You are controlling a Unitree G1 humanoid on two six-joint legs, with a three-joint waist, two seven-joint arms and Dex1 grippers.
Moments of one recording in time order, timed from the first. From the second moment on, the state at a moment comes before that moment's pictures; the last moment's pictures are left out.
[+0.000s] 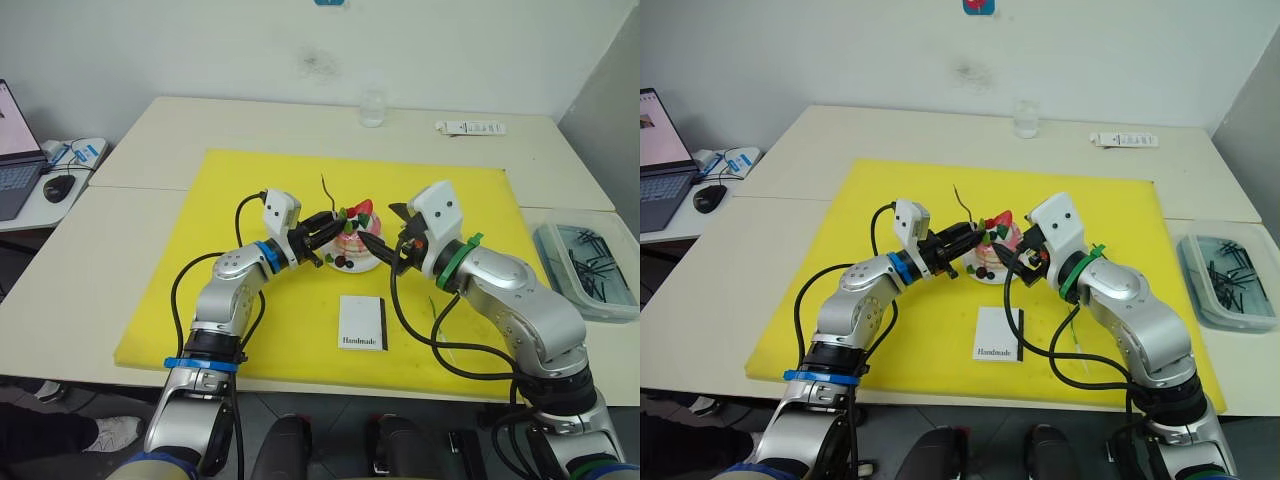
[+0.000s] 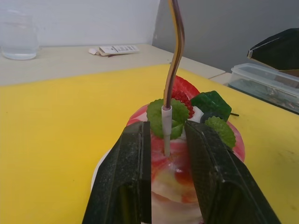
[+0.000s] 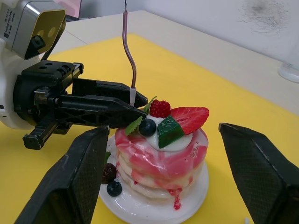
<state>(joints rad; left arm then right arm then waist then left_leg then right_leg) -0.59 0.25 0.00 0.28 -0.35 0.24 -0.78 -0.48 -0.39 0.14 -0.50 0.33 0.84 0.35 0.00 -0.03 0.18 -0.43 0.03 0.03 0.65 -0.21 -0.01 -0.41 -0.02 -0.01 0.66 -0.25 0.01</state>
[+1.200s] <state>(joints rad) -0.28 0.51 0.03 -0.35 -0.51 0.55 -0.82 -0.24 -0.47 0.03 -0.56 0.38 0.79 0.45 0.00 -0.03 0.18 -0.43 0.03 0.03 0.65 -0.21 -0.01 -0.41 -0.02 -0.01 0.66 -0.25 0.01</state>
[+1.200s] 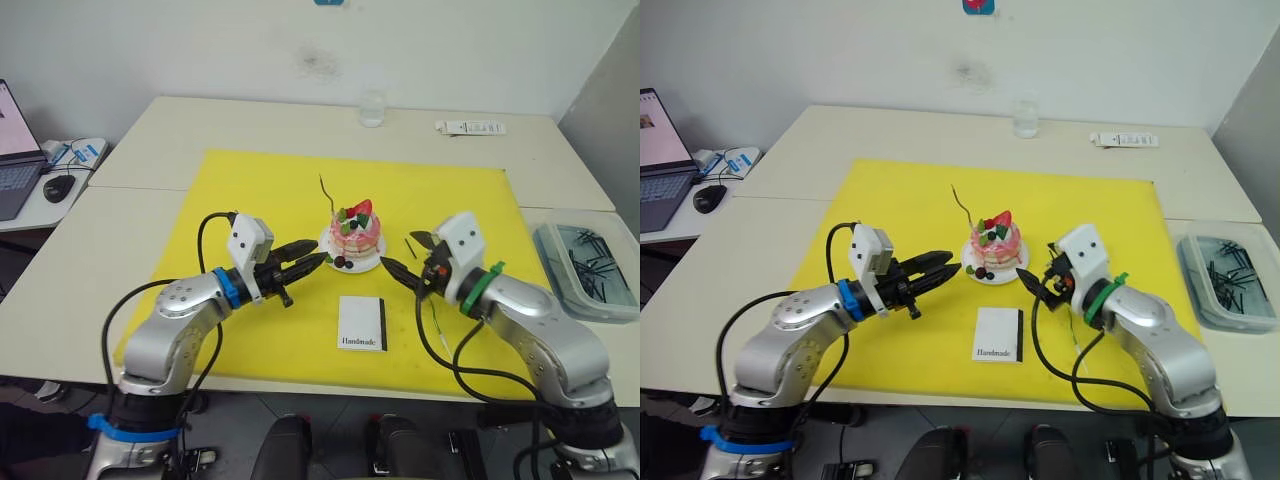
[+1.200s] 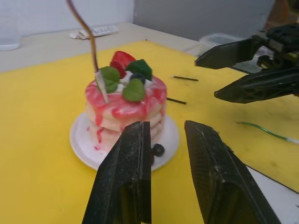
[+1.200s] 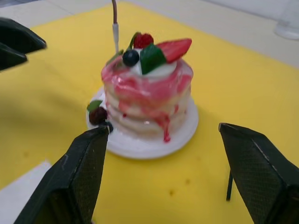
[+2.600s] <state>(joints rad) -0.25 0.62 -0.15 -0.50 -0.60 0.49 -1.06 0.34 -0.64 -0.13 -0.68 0.31 0.58 0.58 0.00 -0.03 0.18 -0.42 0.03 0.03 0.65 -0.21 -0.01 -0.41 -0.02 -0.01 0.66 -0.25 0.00</state>
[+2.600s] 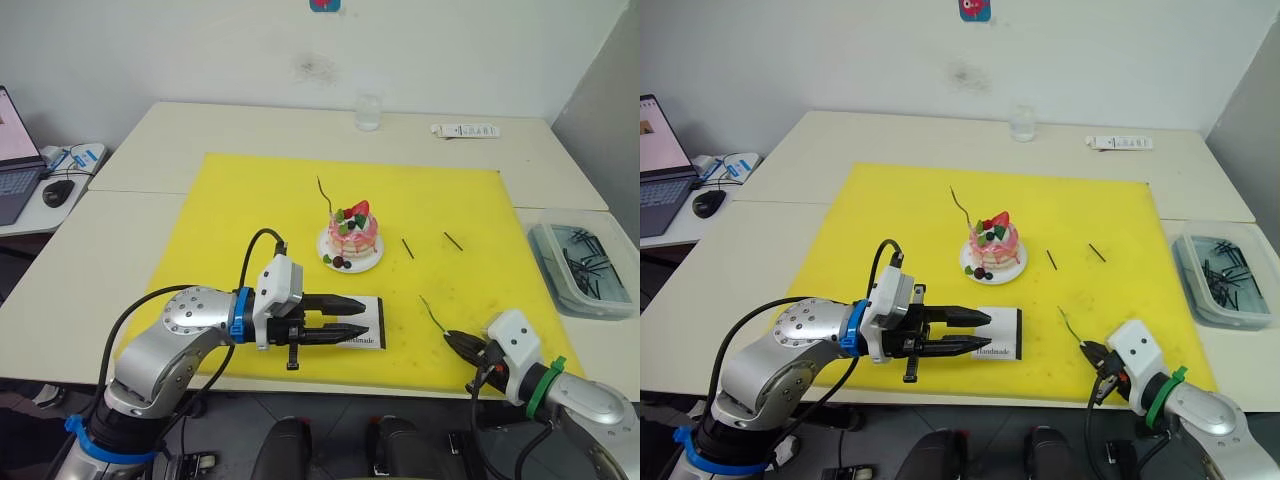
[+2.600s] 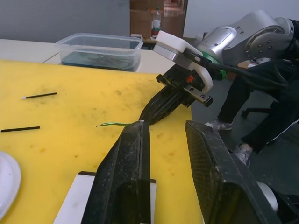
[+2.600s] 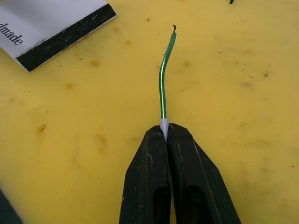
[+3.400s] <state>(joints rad) -0.25 0.56 -0.26 -0.53 -0.58 0.47 -1.04 0.48 -1.01 -0.51 -0.25 0.29 0.29 1.17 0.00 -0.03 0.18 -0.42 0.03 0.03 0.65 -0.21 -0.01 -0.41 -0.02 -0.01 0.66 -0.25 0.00</state>
